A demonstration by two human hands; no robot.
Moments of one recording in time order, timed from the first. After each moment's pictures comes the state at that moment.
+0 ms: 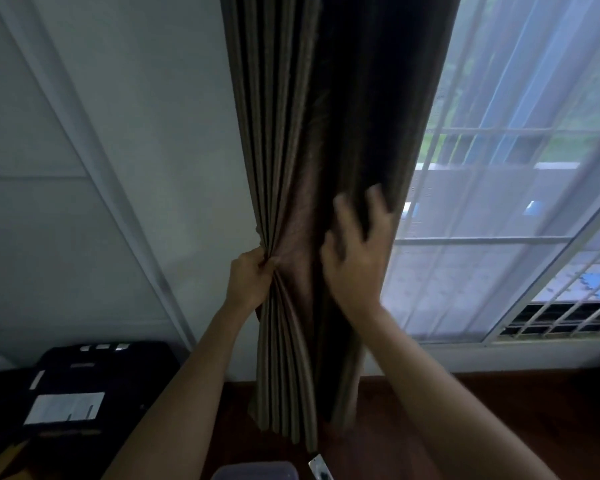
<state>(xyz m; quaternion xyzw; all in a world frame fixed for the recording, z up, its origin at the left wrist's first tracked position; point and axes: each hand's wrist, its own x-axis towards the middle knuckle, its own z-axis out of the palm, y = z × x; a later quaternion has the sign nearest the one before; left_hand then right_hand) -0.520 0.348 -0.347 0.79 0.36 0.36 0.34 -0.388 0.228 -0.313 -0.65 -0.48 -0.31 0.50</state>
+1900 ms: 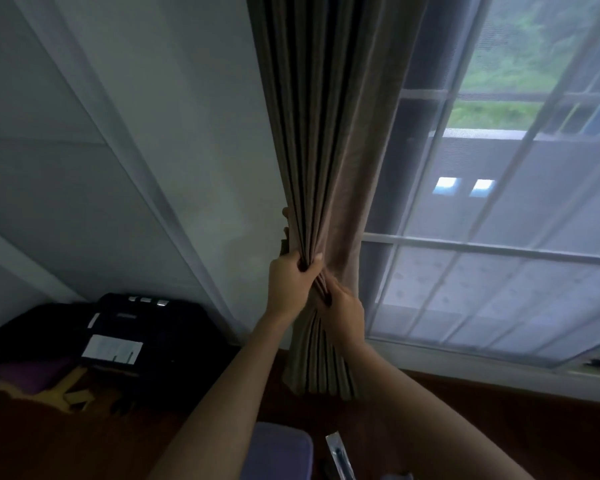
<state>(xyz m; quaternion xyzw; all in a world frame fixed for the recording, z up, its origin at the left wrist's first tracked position) -0.452 0.344 -0.379 0.74 0.47 0.38 0.31 -0.361 0.292 -0.469 -0.74 -0.52 0.15 0.41</state>
